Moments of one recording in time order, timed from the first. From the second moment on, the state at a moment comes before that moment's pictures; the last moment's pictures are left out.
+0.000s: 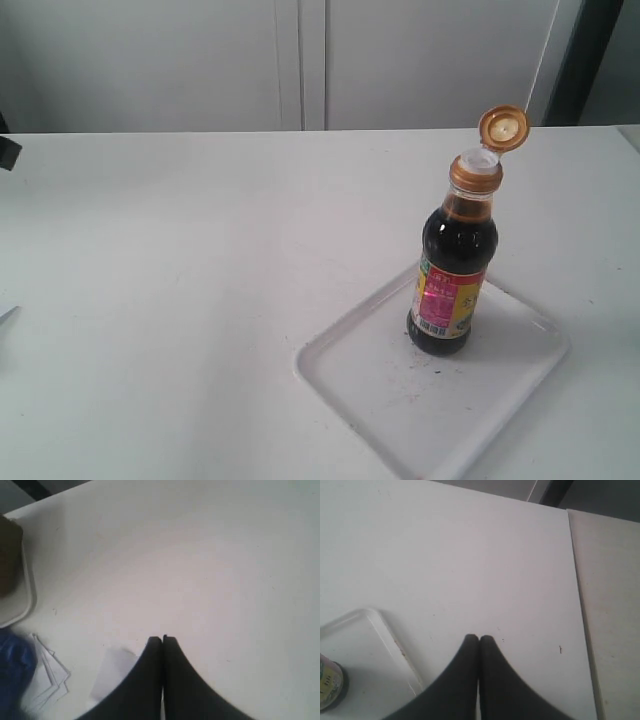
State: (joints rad) left arm -0.24 1.20 -1.03 0.35 0.72 -0.10; right arm -0.06 1.10 -1.05 0.01 0.71 -0.21
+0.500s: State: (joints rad) left arm -0.21 0.88 -0.75 0.29 0.57 -0.17; right arm -0.02 0.85 -0.85 0.23 0.51 -0.40
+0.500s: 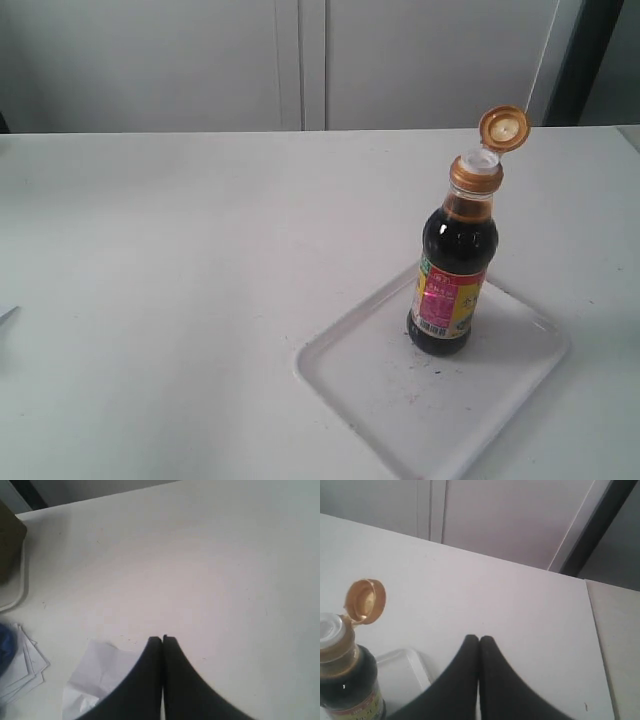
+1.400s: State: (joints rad) left arm -0.21 0.31 -0.49 0.21 0.58 -0.19; right arm -0.01 0.50 -0.71 0.23 0.45 -0.39
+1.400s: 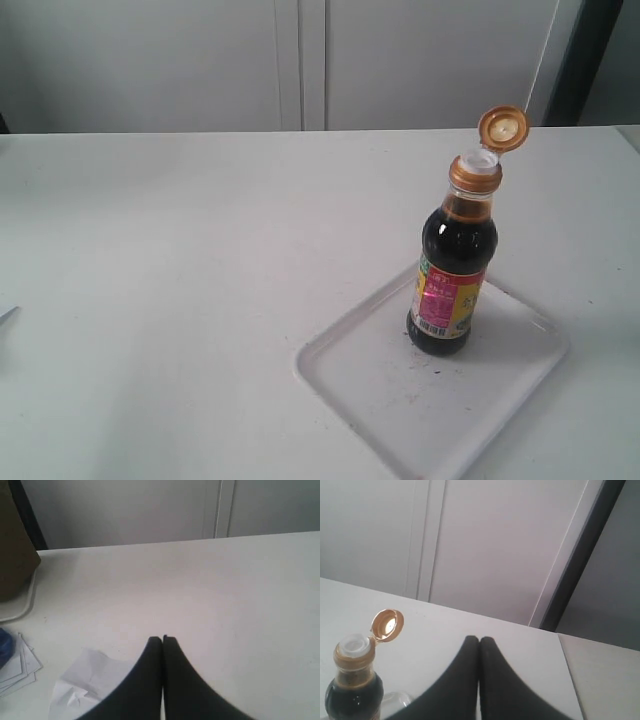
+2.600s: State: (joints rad) left arm -0.21 0.25 -0.43 0.08 0.56 0.06; right arm -0.01 0.48 -0.61 0.25 0.43 -0.33
